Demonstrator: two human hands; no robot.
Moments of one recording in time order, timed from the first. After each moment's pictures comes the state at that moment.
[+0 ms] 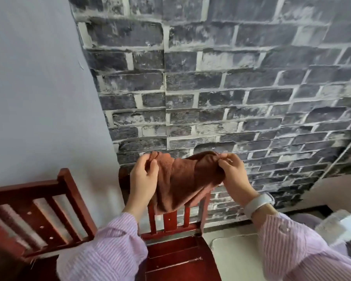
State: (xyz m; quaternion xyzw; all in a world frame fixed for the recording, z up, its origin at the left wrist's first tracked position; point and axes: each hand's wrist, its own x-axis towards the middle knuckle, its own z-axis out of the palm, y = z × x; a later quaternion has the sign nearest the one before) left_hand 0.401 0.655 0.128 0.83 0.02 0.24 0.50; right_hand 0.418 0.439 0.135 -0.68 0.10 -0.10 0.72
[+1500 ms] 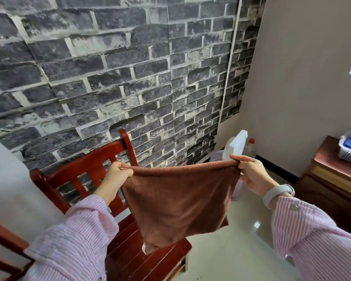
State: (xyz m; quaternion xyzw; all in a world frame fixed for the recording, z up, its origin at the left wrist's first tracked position) left_hand 0.311 0.544 0.102 0.84 0.01 -0.15 0.52; right_hand 0.135 0.240 0.105 -0.56 0.34 -0.16 0.74
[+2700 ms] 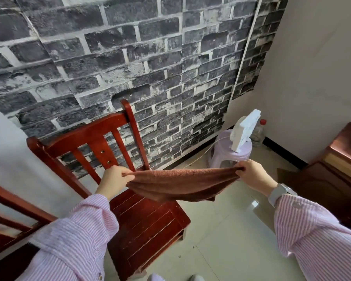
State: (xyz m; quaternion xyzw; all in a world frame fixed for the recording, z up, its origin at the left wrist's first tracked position) left_hand 0.286 0.571 0.038 0.95 -0.15 -0.10 0.27; right_hand 0.134 0.228 0.040 -0.95 0.22 0.01 0.23
